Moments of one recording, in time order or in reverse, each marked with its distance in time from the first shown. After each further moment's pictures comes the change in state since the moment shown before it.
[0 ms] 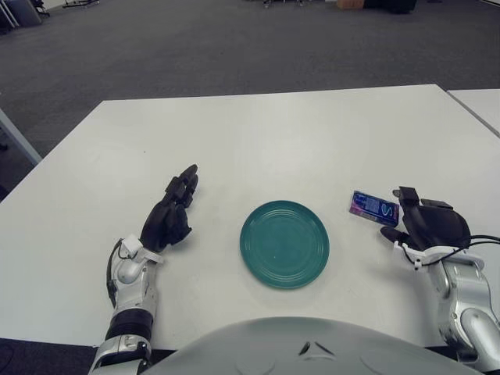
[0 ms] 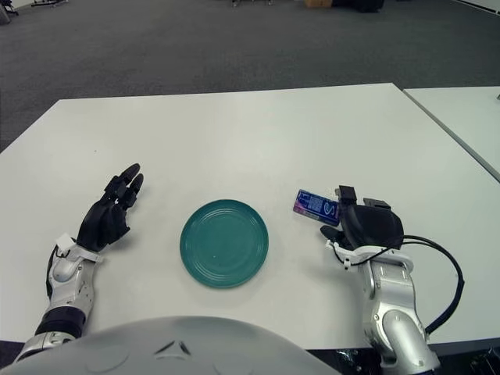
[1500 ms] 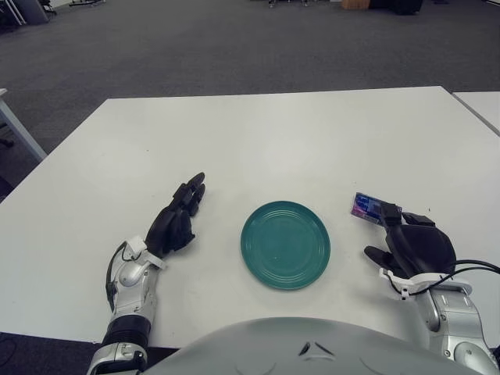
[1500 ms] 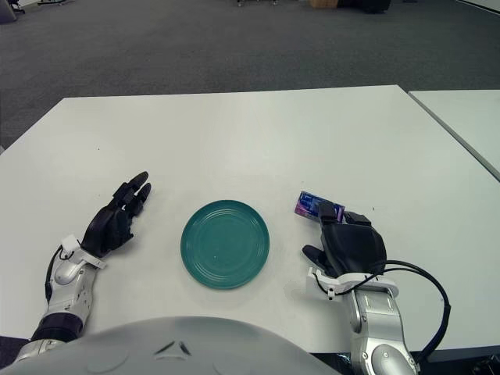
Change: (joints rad) left arm 0.019 0.052 -0.058 0.001 0.028 0.074 0.005; right arm 0.181 -0.001 0.158 -0.202 -0.088 0.071 -0.042
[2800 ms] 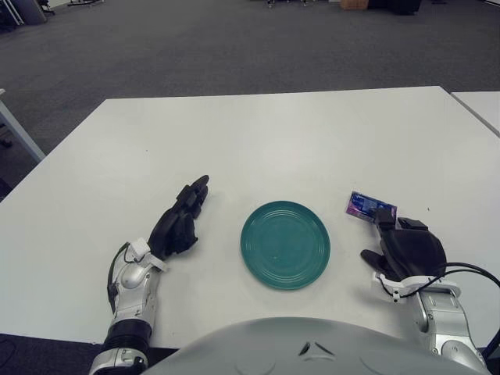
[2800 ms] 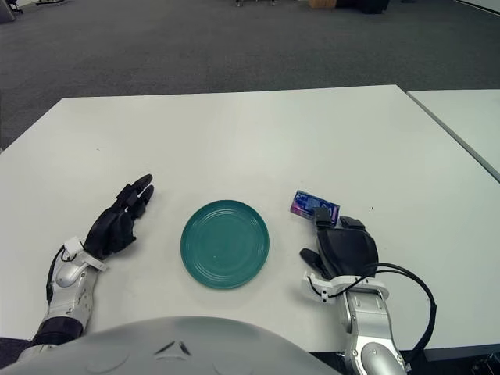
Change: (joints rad) left arm 0.032 -0.004 -0.013 -0.053 0.021 0.014 0.018; right arm -0.039 0.003 0.078 0.115 -0.021 0.038 -0.045
